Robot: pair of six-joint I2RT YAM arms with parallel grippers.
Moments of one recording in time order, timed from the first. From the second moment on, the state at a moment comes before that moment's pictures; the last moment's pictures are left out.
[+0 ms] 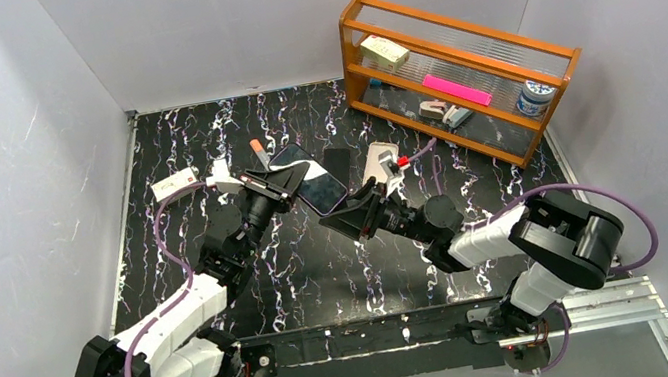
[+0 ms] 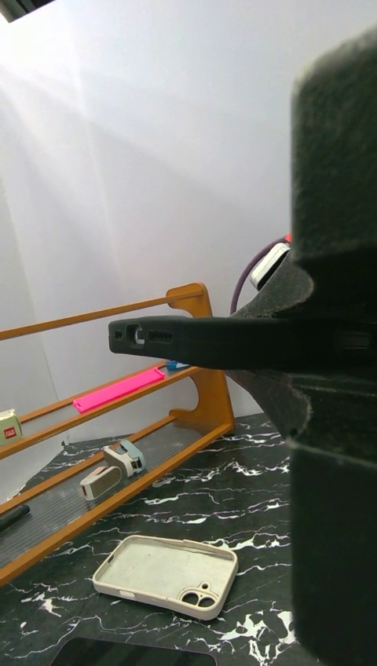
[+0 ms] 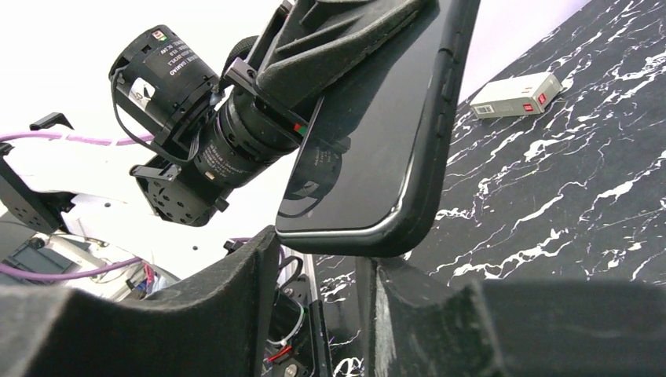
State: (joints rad) left arm -0.59 1.03 0.45 0.68 -0.02 -1.33; right arm 0.91 1.50 0.41 1.43 -0.28 0.81
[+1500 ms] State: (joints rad) left arm -0.63 1.00 0.45 0.70 0.00 -1.36; right arm 0.91 1.48 0.38 1.44 -0.35 0.68
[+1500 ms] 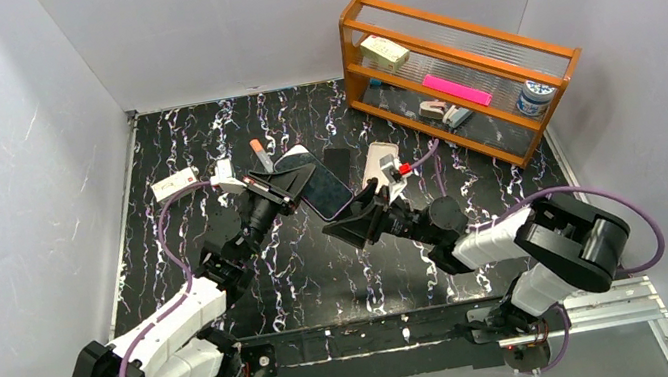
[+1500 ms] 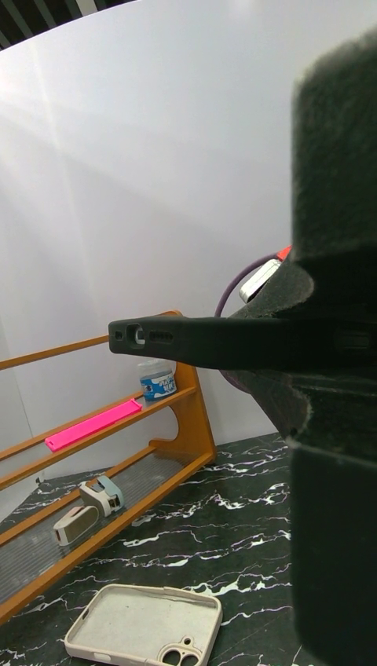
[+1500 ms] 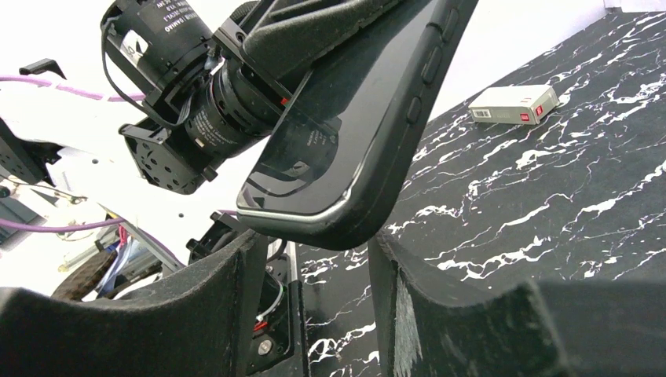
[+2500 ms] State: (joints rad) left arm -0.62 1.00 0.45 0.71 0.01 -1.38; right arm 0.92 1.44 0.38 1.47 -0.29 0.72
